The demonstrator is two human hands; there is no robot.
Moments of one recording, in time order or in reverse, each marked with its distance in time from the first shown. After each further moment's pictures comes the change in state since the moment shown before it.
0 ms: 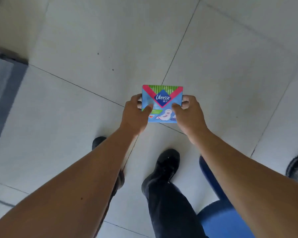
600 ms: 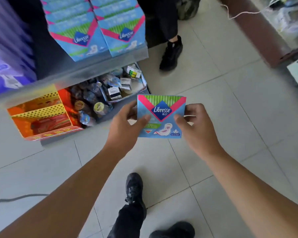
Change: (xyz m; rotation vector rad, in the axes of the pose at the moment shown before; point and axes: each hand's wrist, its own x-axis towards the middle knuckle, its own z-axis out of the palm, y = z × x) left_hand -0.206 0.063 -0.407 -0.501 0.692 0.087; right_hand -0.236 -0.376 0.162 -0.219 -0.482 -0.782
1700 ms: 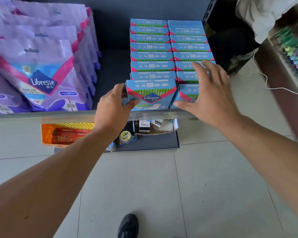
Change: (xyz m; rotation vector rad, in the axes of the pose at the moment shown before) left_hand 0.145 0.031 -0.175 0.381 0.509 0.190; right_hand 0.188 -0.186 0.117 -0.935 -0.048 -0.822
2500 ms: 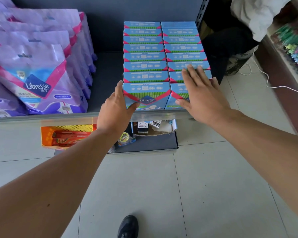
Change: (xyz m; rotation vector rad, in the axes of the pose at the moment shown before) left_hand 0.004 0.008 0.021 0.155 -0.067 0.038; right_hand 0.010 0.021 0.009 -0.162 -0.290 -0.052
